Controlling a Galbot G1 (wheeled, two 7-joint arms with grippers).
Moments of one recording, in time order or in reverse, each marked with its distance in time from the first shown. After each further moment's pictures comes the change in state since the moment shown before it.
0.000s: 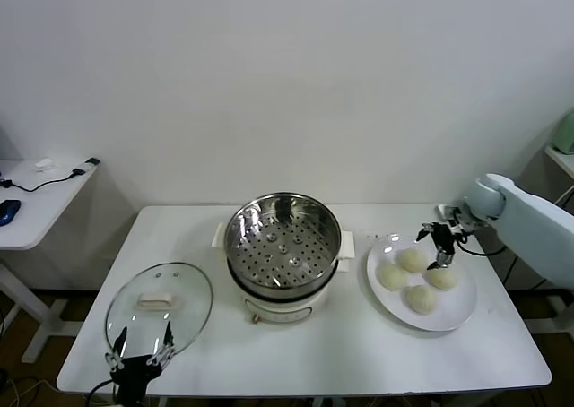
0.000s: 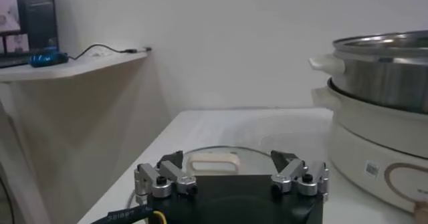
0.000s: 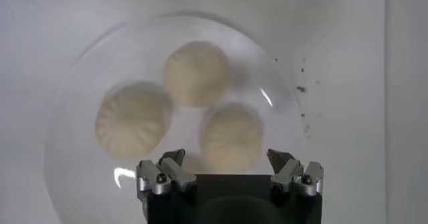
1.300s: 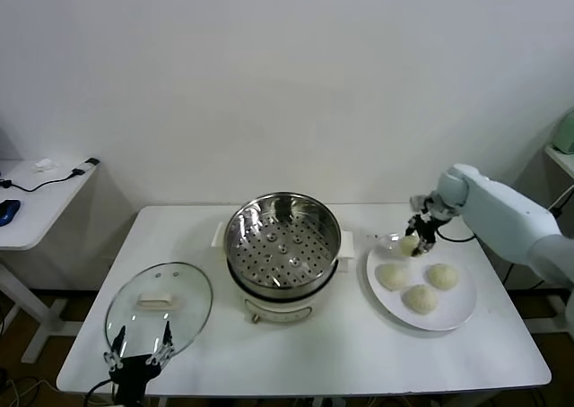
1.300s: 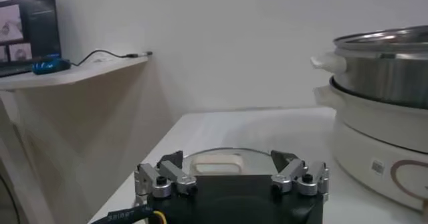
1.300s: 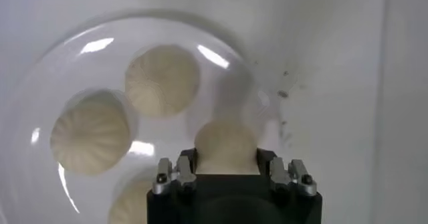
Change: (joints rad) left arm -0.003 -0.002 0.002 0.000 0.034 -0.012 -0.006; right arm 0.237 0.106 -0.182 -0.002 0.059 0.020 -0.028
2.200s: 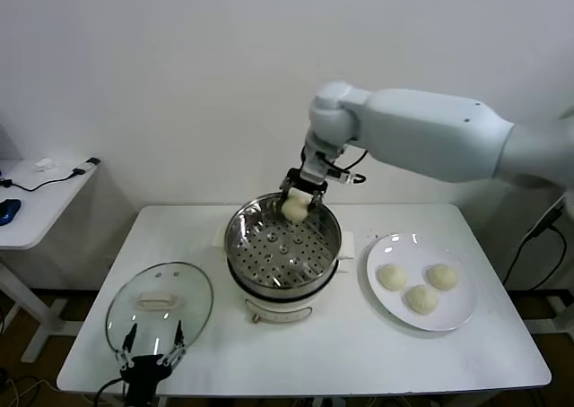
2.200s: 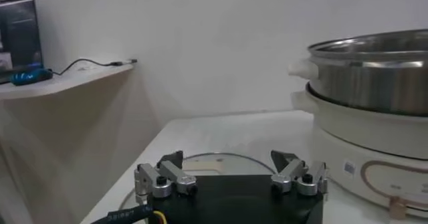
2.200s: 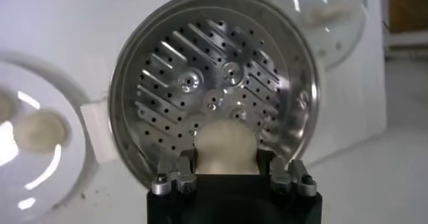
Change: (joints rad) left arm 0.020 -0.002 0.050 -0.029 0.047 0.000 -0.002; right arm 0.332 0.329 -0.285 0.381 -0.133 0.446 0.123
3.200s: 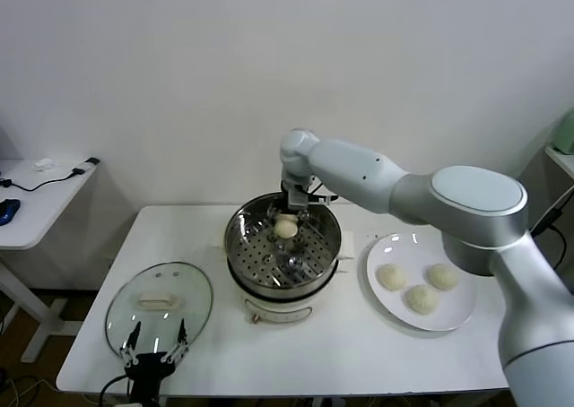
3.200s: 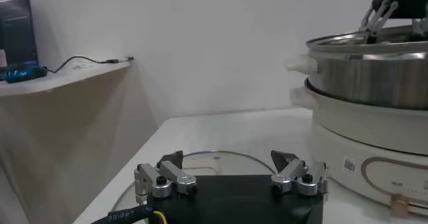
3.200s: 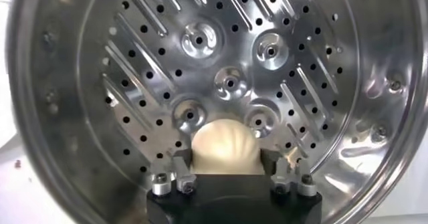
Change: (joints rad) left arm -0.028 -0.001 0.005 0.032 0.010 -0.008 -0.004; right arm -0.240 0.231 0.079 -0.446 -0.272 0.274 0.125
